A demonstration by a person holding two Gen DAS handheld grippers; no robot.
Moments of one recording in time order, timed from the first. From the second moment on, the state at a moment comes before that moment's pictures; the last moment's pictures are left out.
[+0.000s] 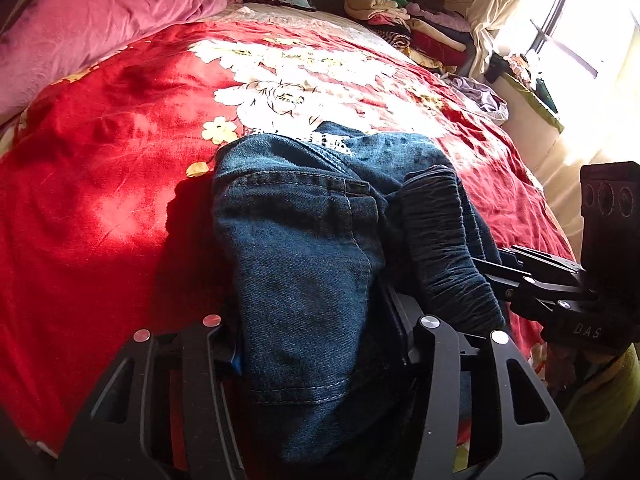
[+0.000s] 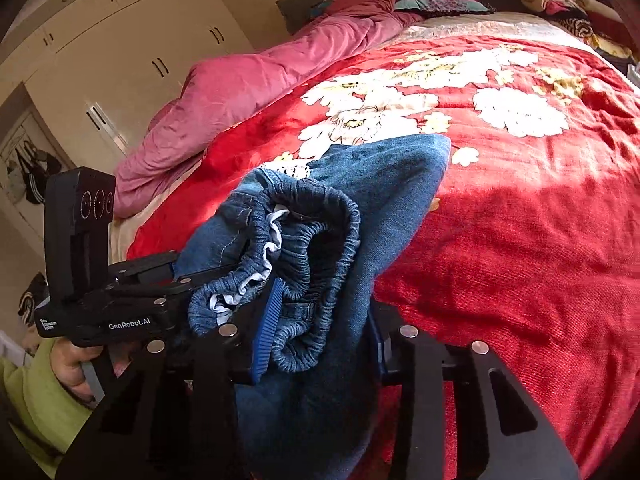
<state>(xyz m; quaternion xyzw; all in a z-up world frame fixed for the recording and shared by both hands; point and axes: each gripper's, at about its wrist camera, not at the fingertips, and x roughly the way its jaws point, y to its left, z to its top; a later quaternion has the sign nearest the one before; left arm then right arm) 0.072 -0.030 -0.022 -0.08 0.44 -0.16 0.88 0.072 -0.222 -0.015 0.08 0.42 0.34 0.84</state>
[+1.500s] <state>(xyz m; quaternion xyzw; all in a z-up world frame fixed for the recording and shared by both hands) 0.157 -0.034 0.040 -0.06 0.38 -0.14 0.91 0.163 -0.205 0.036 0.03 0.34 0.32 0.88</state>
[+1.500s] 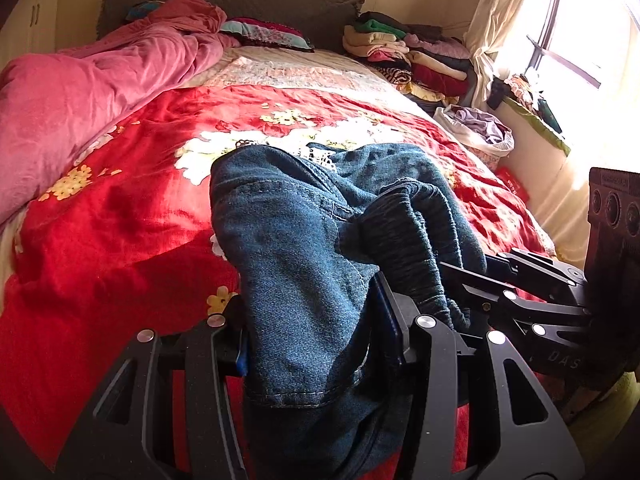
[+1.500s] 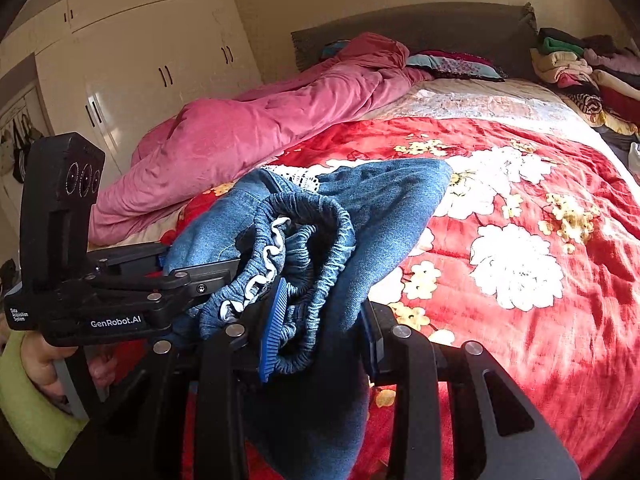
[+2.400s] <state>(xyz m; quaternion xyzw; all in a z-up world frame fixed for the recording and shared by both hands) 0.182 -0.019 -0.011 -0.08 0.42 -0.13 0.89 0.192 -0.217 -0.010 0.05 0.41 0.24 0.88</state>
